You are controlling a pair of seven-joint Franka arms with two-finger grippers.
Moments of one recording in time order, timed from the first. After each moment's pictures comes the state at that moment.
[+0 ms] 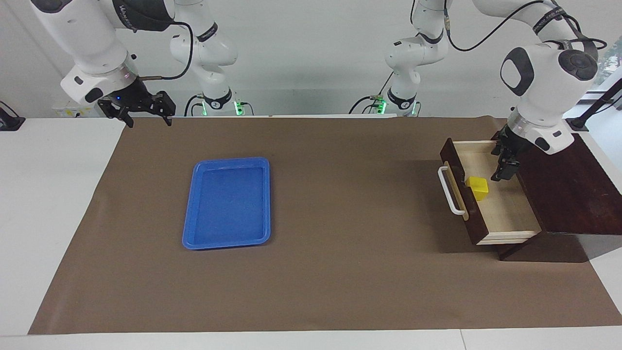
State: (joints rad) left arm 0.17 0.06 -0.14 -1.83 0.05 1.88 -1.21; right arm -0.13 0.00 0.11 -1.56 -0.03 1.40 -0.07
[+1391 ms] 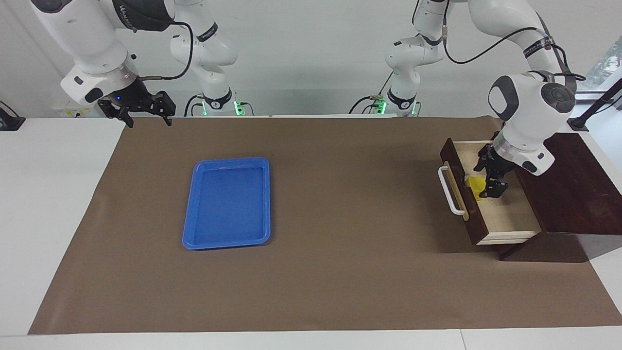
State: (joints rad) left arm 0.17 0.12 -0.15 -1.89 0.04 1.99 -1.33; right arm -0.13 0.00 0.11 -1.56 -0.03 1.40 -0.07
